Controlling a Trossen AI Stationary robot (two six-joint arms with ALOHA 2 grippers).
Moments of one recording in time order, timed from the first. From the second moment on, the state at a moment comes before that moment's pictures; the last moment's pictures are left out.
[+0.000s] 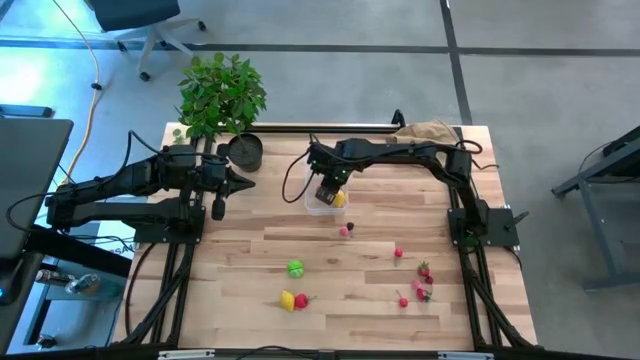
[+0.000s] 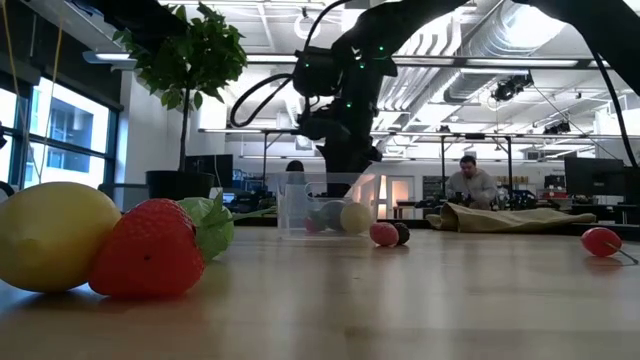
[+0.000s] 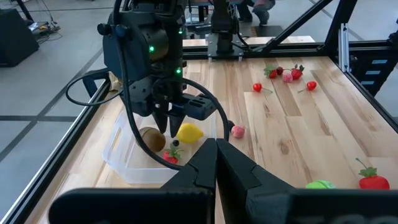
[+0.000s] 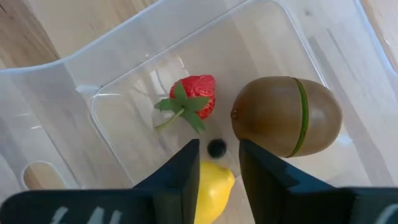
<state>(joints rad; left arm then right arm) 0.35 0.58 0.69 -0.47 0.14 0.13 -0.26 2.10 1.69 -0.87 0.00 0.20</state>
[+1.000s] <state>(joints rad) 0.35 0.58 0.69 -0.47 0.14 0.13 -0.04 1.66 1.69 -1.35 0.29 0.64</state>
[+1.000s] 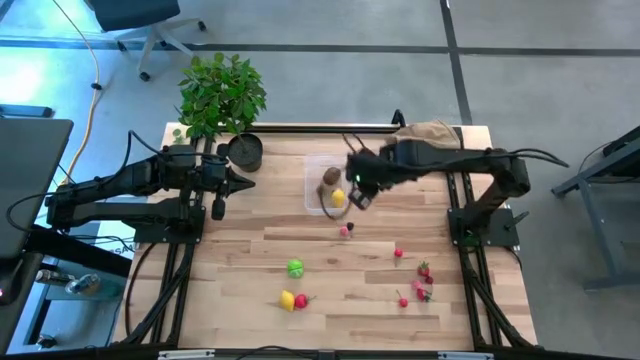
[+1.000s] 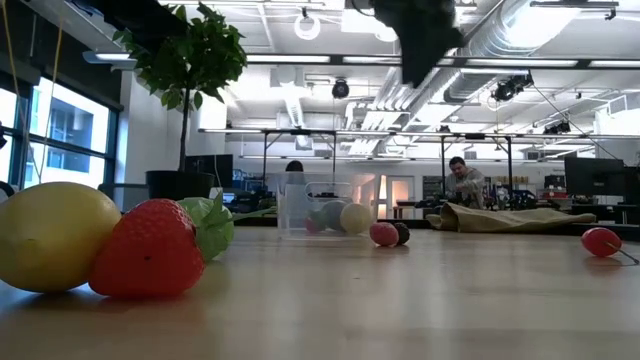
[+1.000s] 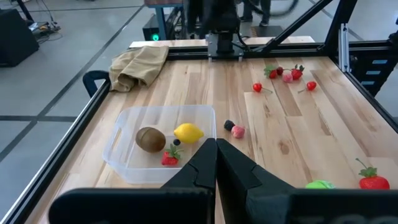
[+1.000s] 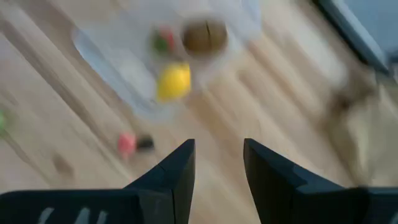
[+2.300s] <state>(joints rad) 0.35 0.58 0.69 -0.47 0.14 0.13 0.42 1.27 0.70 -0.72 0.15 1.79</state>
